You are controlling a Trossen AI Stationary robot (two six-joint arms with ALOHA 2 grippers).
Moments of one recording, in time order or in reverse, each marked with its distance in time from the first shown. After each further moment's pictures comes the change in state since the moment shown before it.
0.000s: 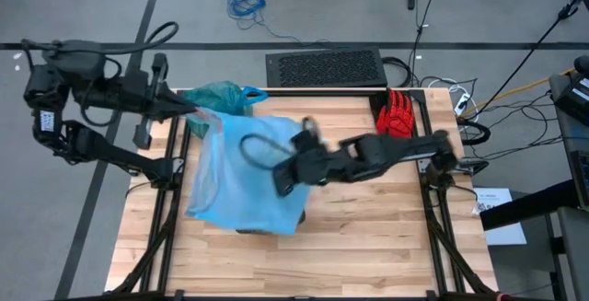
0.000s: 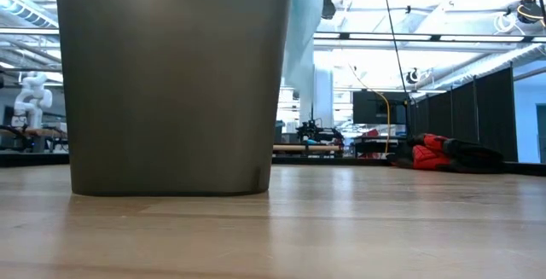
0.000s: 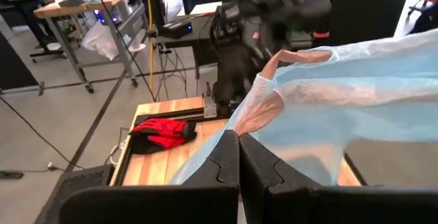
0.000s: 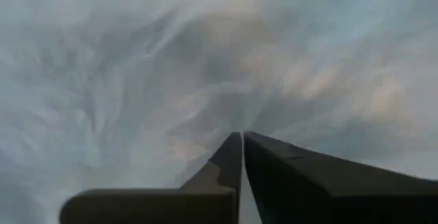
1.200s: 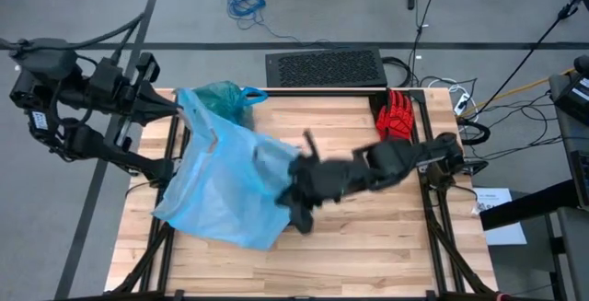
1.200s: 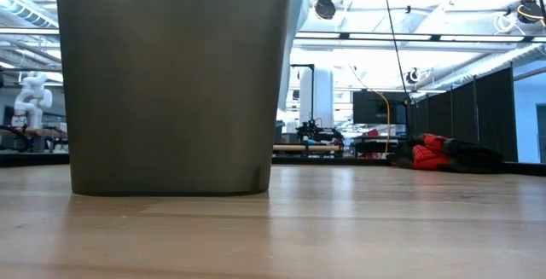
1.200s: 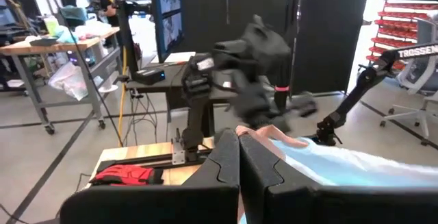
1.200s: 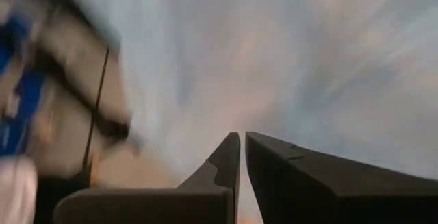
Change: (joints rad) left arm -0.102 -0.052 -0.002 0.150 0.021 -0.106; right arm 0.064 -0.028 0.001 0.135 -0.264 -0.352
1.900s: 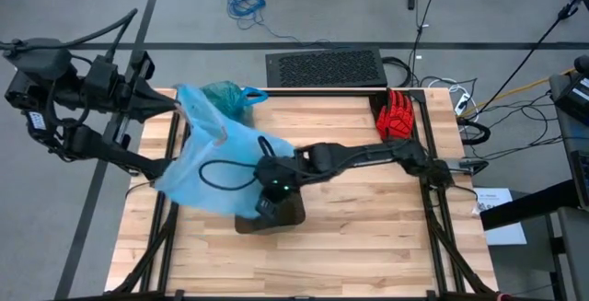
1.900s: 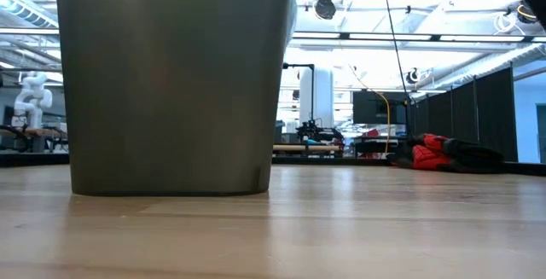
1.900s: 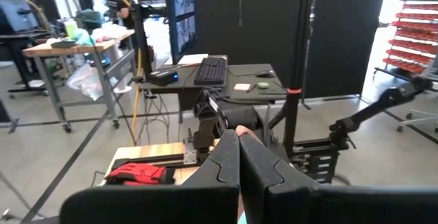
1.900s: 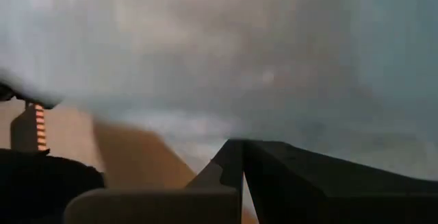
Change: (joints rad) left arm 0.000 -0.004 0.001 -0.008 -0.055 0.001; right arm -0.154 0.262 -0.003 -0.064 -0.221 -0.071
